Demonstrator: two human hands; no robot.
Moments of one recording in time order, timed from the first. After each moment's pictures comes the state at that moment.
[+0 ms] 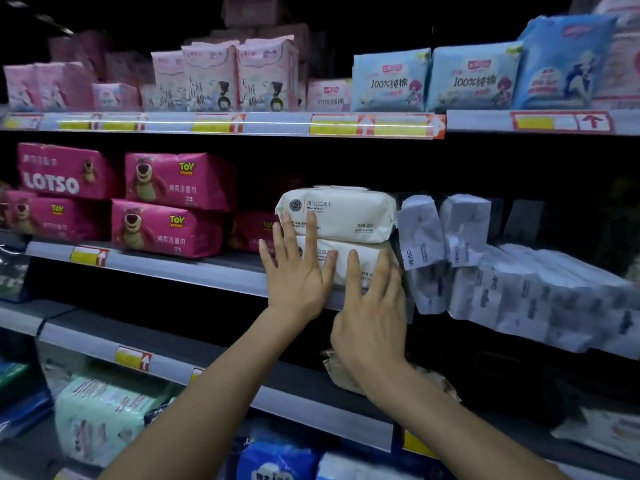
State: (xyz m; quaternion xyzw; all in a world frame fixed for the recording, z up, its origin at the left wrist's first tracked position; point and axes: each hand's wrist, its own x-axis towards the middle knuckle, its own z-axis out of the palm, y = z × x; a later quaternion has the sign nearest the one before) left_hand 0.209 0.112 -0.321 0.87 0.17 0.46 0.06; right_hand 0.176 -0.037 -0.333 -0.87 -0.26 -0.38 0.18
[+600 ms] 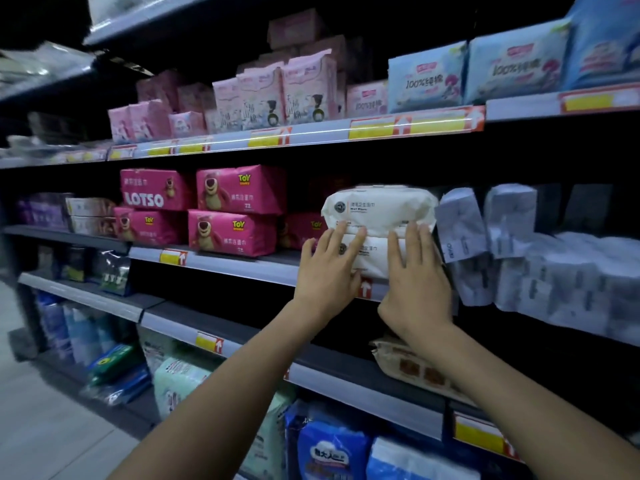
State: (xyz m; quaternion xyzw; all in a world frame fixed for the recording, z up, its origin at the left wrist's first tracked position) left_hand 0.152 0.123 -0.302 0.91 0.10 0.39 -0.12; right_hand 0.186 -0.046 -0.299 -0.89 -0.30 -0.34 0.08
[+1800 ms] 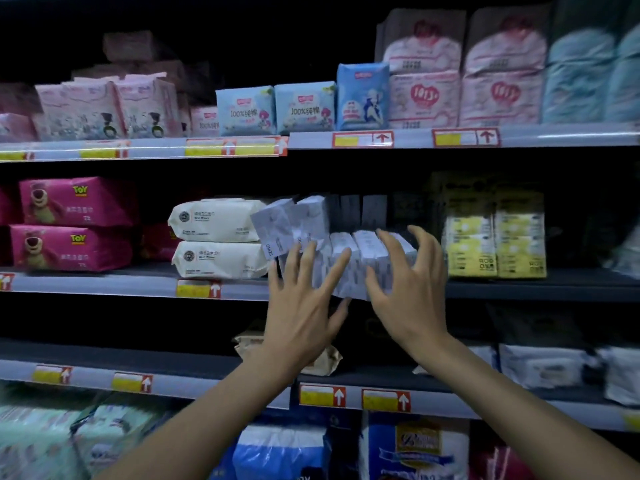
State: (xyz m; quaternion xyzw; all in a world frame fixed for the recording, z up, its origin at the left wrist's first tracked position) left_hand 0.152 -0.122 -0.320 0.89 -0.02 0.45 -0.06; right_hand 0.194 -0.301 -0.296 -0.80 -0.21 -0.47 0.29
